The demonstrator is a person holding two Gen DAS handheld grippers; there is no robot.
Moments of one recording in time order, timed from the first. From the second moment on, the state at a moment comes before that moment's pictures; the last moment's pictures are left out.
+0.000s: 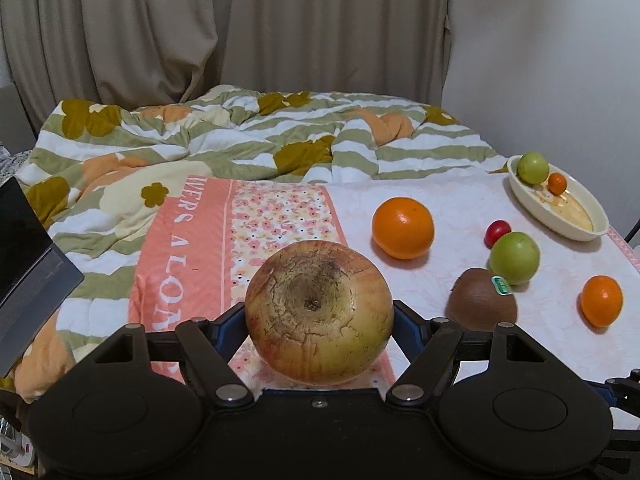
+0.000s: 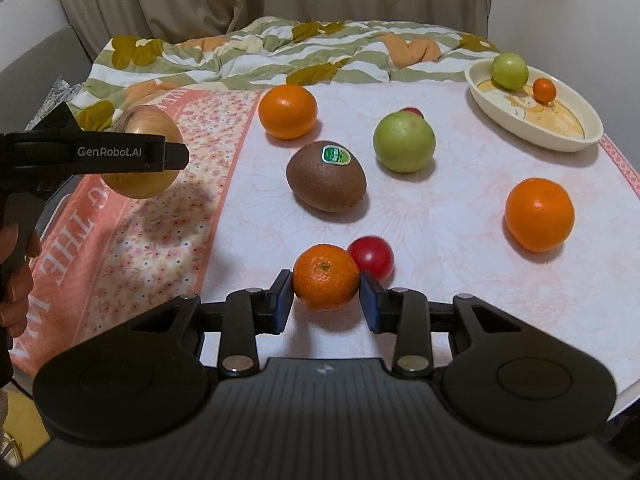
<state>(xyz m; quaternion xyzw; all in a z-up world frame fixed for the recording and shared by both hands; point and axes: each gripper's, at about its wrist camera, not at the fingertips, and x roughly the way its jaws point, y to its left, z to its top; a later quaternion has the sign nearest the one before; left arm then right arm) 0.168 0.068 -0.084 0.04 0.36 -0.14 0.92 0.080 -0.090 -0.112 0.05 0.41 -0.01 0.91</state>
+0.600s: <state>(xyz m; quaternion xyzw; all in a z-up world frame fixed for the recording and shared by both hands) 0.103 0.038 -0.021 0.03 0.32 -0.12 0.94 0.038 -0.138 -0.046 0.08 0.36 -0.01 0.93</state>
